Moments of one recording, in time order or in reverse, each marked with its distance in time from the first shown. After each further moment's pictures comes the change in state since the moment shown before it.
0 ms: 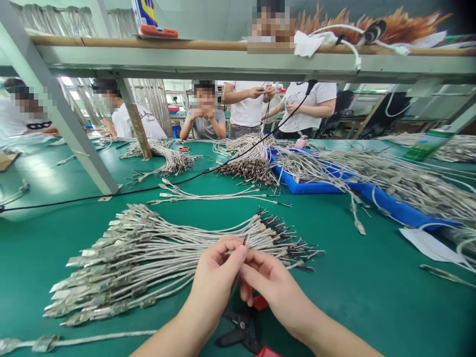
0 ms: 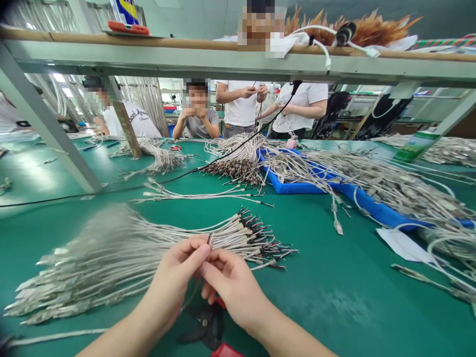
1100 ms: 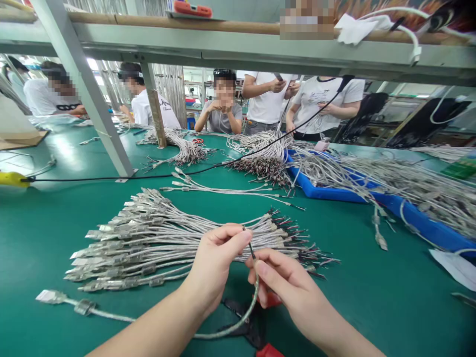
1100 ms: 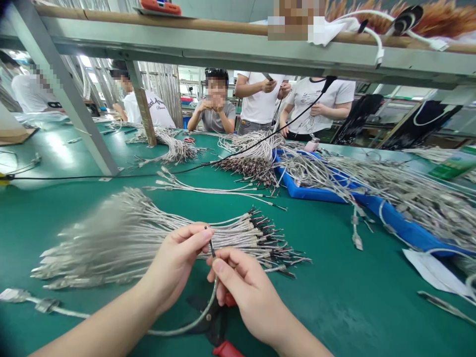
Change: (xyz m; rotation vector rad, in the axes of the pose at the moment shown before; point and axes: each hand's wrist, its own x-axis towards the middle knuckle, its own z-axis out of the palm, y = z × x) left_hand 0.003 0.011 -0.011 -0.127 -0.018 0.063; right_hand -0.009 -0.006 -0.012 -0.094 -0.076 0.006
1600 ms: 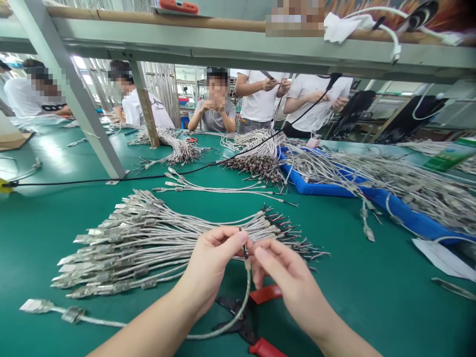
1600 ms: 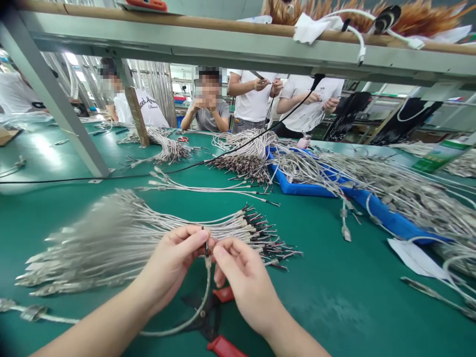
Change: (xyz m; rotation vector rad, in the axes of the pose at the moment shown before) left_hand -0.001 0.001 0.004 0.034 -0.061 -0.094; right_hand 0.001 -0.001 -0.003 -0.029 0.153 -0.133
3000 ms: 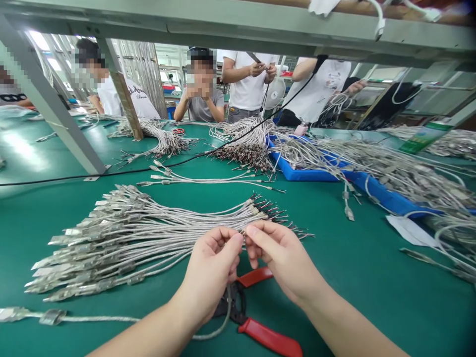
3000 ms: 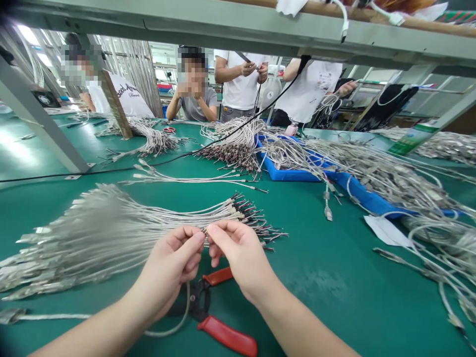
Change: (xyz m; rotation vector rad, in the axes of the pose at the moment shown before) left_hand -0.015 -0.019 0.018 -0.014 0.042 -0.155; right_hand 0.005 -0.010 -0.005 0.169 0.104 0.052
